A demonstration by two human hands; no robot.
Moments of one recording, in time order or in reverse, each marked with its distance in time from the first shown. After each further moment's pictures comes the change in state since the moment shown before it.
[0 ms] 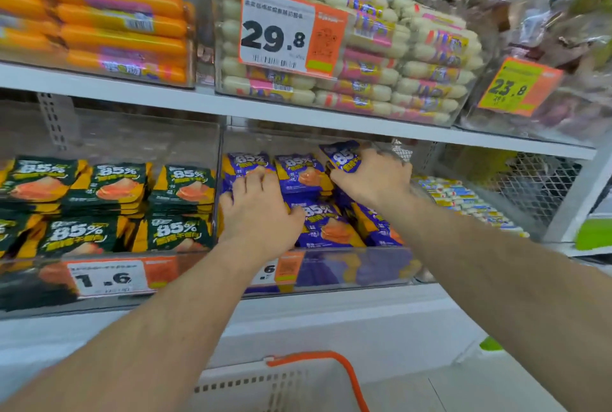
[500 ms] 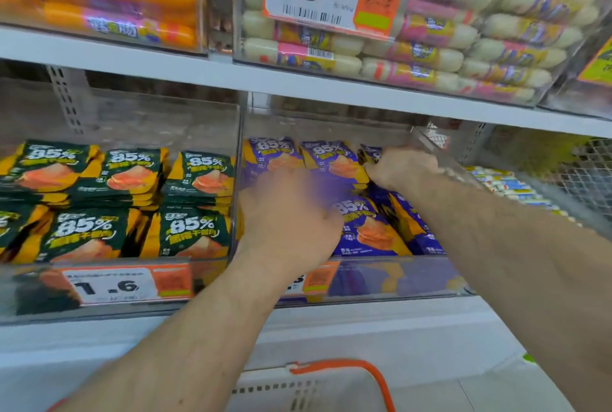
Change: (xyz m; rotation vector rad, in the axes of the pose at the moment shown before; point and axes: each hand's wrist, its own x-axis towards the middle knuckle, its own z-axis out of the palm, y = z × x) left_hand -0.003 -0.002 0.001 -0.050 0.009 0.013; right_hand 0.066 -0.006 0.054 -0.245 -0.168 -0.009
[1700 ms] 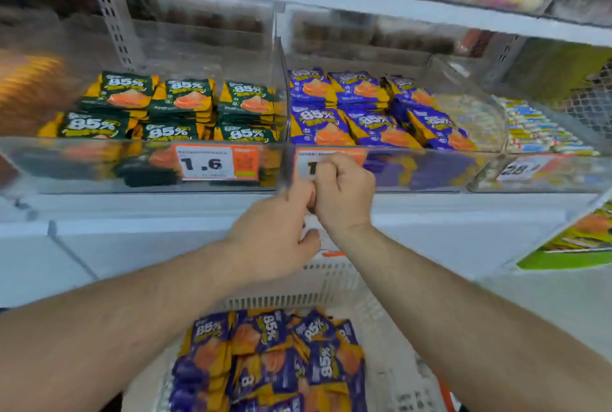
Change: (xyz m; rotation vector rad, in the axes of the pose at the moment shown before) left_hand -0.139 -0.081 -0.023 -0.227 -0.327 0.314; right_hand -0.251 -0.107 0.043 1.228 0.472 -0.173
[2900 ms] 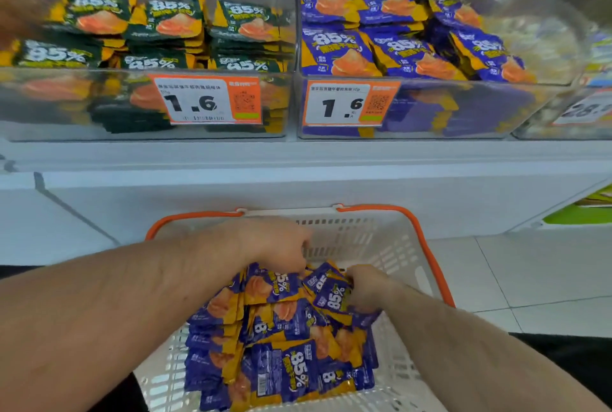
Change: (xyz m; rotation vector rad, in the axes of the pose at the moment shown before) left_hand 0.000 -0.043 0.066 0.287 -0.901 -0.236; right_hand -0.153 0.192 -0.022 -0.754 -1.444 0.553
